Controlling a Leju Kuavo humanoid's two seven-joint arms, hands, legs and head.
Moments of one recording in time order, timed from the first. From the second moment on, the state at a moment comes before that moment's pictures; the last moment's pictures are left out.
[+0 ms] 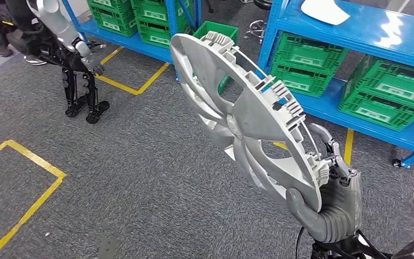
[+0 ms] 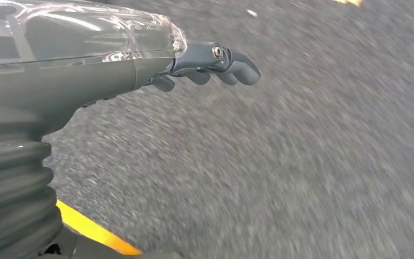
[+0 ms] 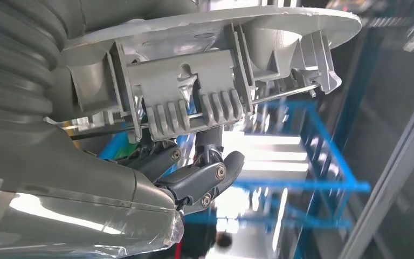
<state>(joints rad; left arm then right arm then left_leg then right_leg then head) -0.10 0.00 -0.37 -0.22 0.30 0.70 -0.54 -0.04 -0.33 0.55 -2.21 -0.32 -0.39 -0.41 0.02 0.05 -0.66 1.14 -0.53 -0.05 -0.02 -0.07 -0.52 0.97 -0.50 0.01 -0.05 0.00</state>
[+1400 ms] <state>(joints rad) -0.09 0.00 -0.22 -0.20 0.34 0.69 -0.50 -0.10 -0.31 0.50 -2.21 -0.43 -0.33 -0.37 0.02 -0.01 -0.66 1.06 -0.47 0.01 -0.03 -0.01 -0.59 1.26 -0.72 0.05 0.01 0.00</state>
